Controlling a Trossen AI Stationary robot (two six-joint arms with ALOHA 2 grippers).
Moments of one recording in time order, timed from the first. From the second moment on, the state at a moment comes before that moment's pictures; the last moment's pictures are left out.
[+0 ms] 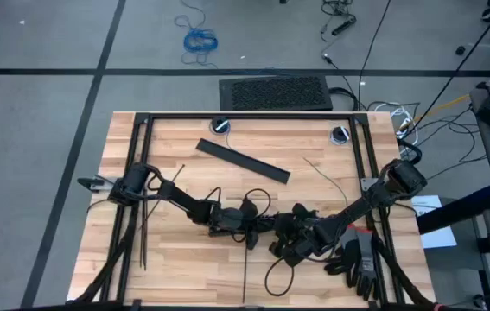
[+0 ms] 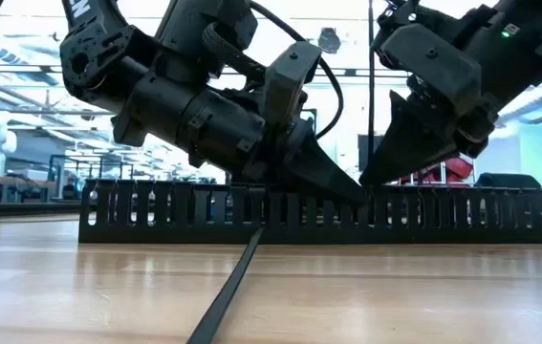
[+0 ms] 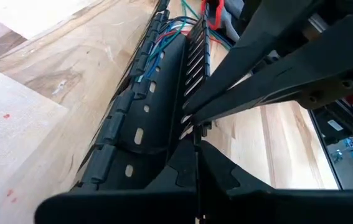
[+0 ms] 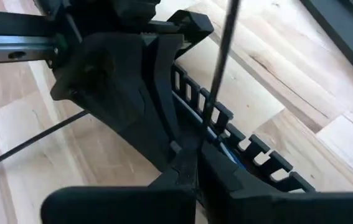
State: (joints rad) left arm -0.26 2.20 0.95 0.71 -0.11 -0.74; right arm 0.56 1.81 0.98 -0.26 0.73 1.01
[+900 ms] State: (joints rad) left arm -0.26 2.20 0.95 0.71 -0.11 -0.74; right arm 0.57 1.87 0.98 -0.17 0.55 0.95
